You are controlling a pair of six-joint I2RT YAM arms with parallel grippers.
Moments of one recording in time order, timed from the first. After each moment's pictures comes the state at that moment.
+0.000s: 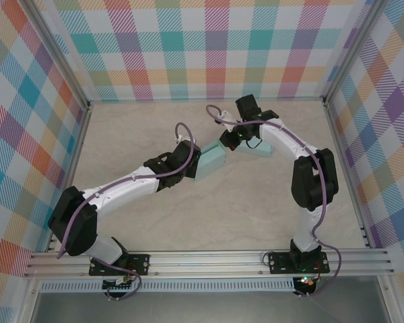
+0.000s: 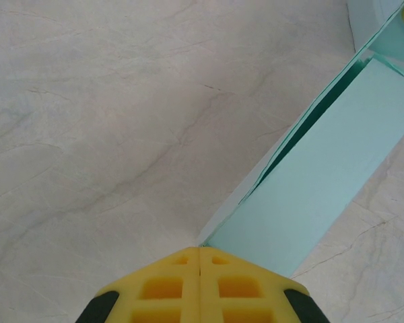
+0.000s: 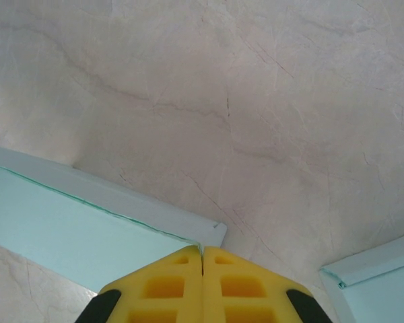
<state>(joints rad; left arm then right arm) -0.77 1.50 1.07 -0.43 -0.42 -0.39 0.42 1.92 1.62 -0.72 -0.40 -0.39</state>
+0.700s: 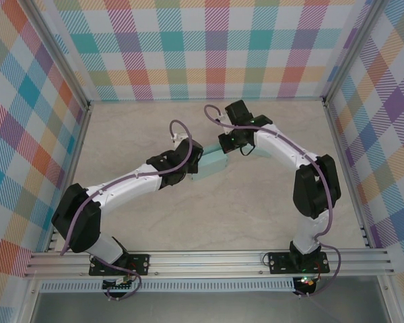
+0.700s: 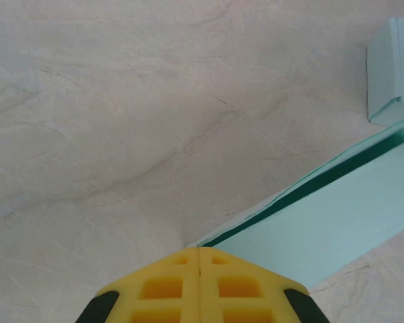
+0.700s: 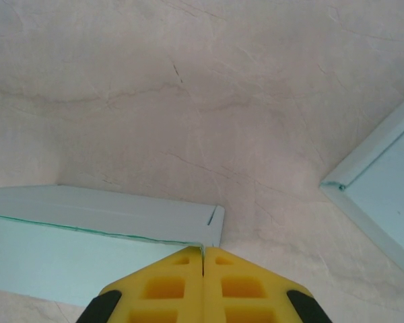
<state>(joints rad) -0.77 1.53 1.11 -0.44 -0.47 -0.59 0.53 1.84 1.56 -0.75 -0.09 0.03</state>
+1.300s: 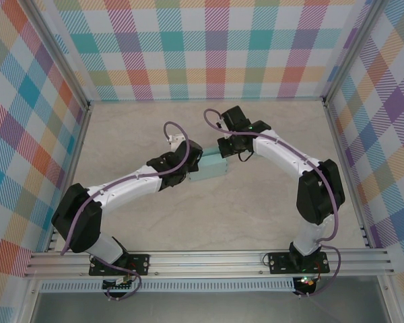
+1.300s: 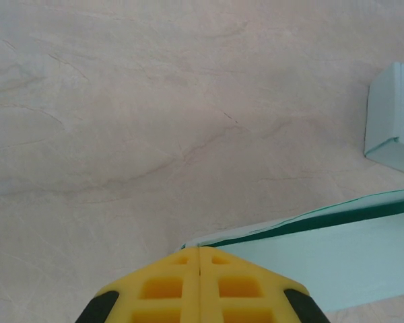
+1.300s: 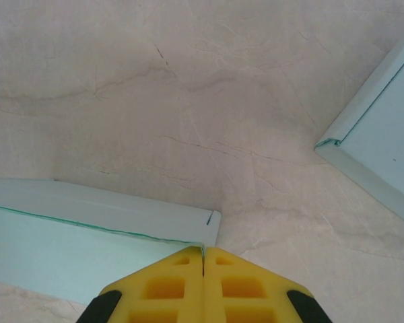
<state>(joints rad) -0.77 1.53 1.07 -0.36 -0.50 -0.71 0.58 1.78 1.49 -0.74 0.00 0.17</state>
